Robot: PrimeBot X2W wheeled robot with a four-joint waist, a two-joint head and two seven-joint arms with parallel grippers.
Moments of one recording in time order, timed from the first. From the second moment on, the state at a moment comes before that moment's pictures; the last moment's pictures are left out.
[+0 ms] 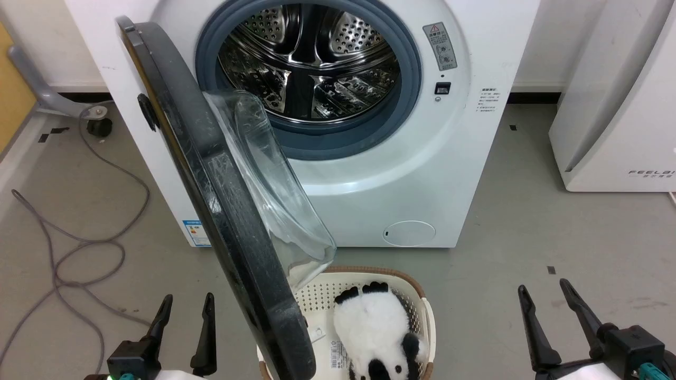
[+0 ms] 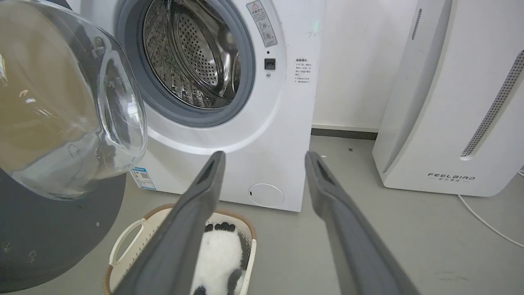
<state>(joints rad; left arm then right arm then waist) 0.05 0.09 0.02 0.19 -0.16 -0.06 -0.26 0.12 -0.05 -0.03 -0.05 0.08 0.13 -0.11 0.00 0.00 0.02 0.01</state>
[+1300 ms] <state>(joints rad) -0.06 0.11 0.11 -0.38 -0.17 -0.02 -0.26 0.12 -0.05 -0.03 -0.01 0.10 0.13 -0.12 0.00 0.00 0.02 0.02</state>
